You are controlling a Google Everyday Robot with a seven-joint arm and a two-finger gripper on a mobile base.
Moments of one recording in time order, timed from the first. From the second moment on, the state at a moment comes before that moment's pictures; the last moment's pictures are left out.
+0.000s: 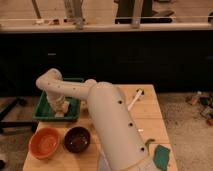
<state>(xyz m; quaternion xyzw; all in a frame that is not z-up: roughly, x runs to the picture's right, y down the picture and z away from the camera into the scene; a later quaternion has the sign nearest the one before) -0.285 0.126 0.900 -0.28 -0.25 -0.56 0.74</state>
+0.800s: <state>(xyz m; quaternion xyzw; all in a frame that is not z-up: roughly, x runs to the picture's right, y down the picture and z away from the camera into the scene) -0.296 0.084 0.884 -0.24 -0.22 -0.58 0.75</state>
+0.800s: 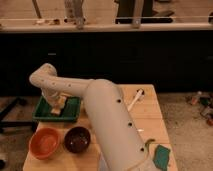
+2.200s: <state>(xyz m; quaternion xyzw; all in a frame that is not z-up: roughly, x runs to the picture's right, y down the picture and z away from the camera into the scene) -0.311 0.121 0.903 -0.28 -0.23 -0.58 0.73</state>
